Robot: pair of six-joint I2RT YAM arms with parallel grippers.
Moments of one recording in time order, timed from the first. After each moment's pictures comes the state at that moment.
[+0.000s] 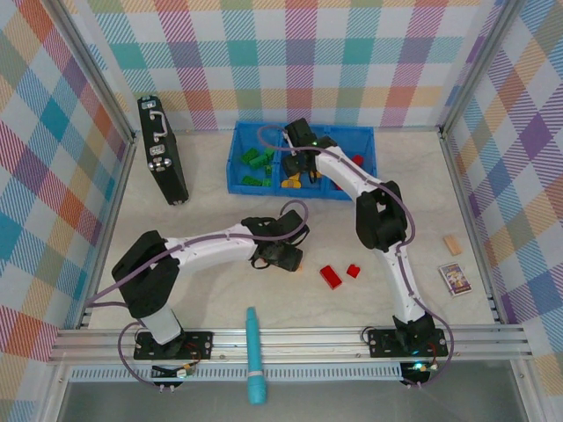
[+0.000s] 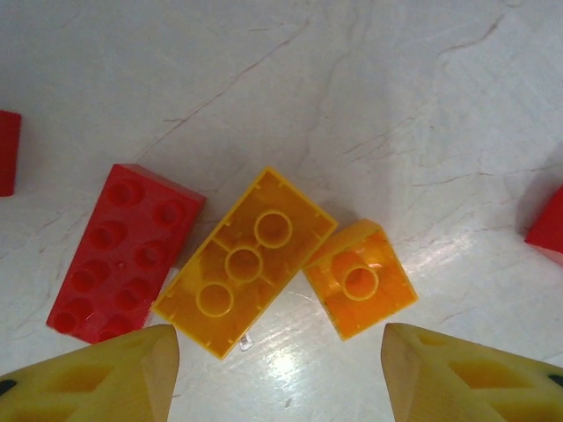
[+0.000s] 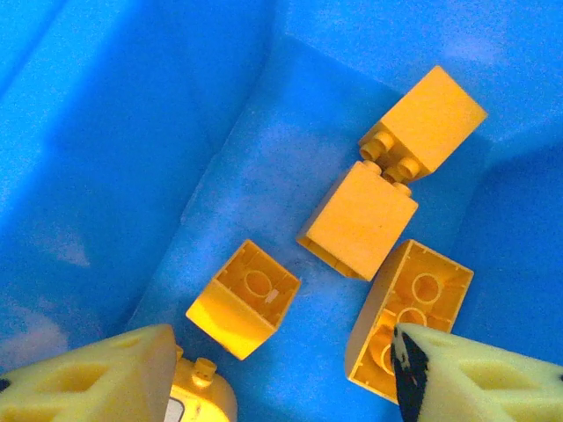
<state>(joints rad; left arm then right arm) -0.95 1.69 1.15 -0.70 -0.13 -0.53 0.53 2.38 2.16 -0.73 0.17 0.03</state>
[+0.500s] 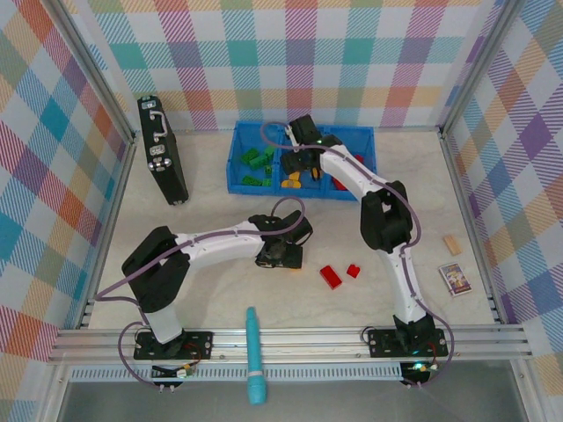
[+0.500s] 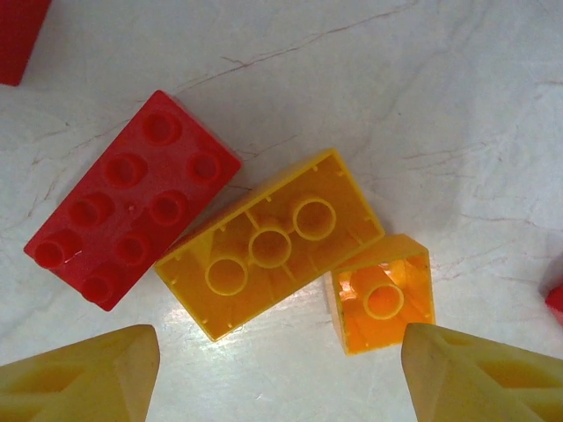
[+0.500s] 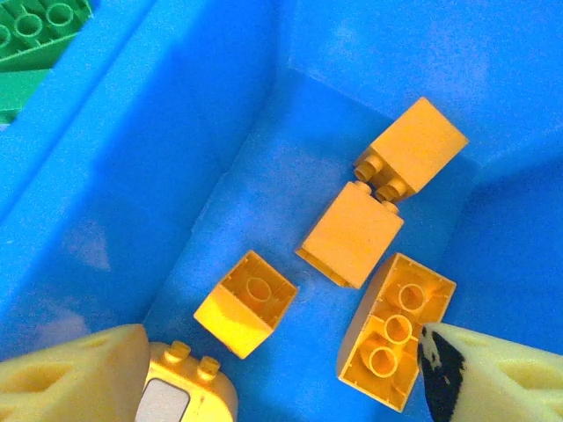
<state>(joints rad) -0.95 1.75 1.19 -0.77 -0.12 -0.85 0.51 2.32 2.11 -0.70 0.12 0.02</state>
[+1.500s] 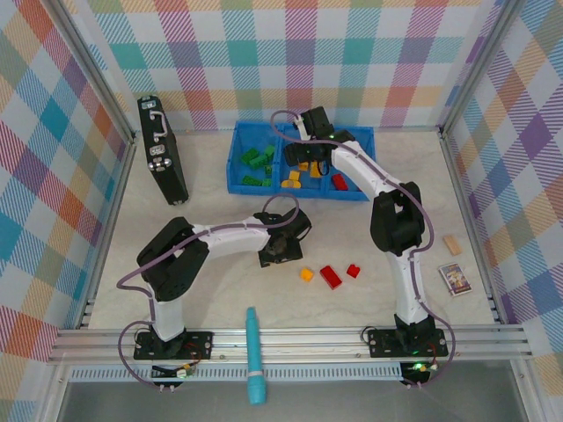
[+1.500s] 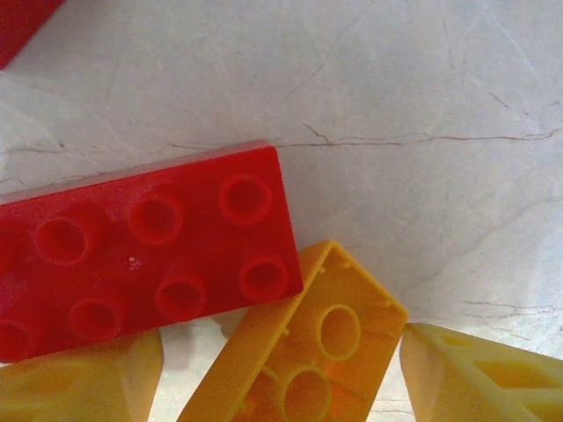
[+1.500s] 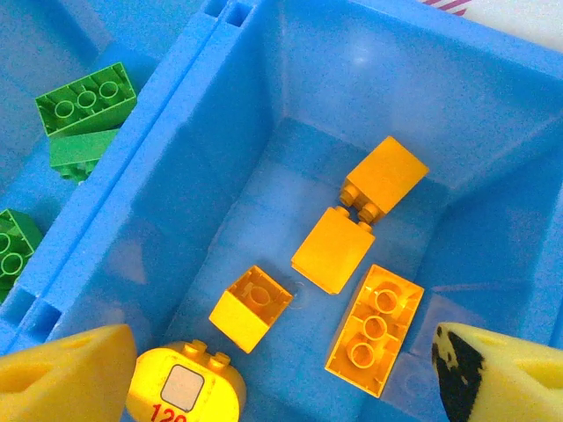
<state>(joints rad) -0.88 1.87 1.20 -0.67 -0.10 -1.09 0.47 2.23 2.05 -0.65 0.04 0.05</state>
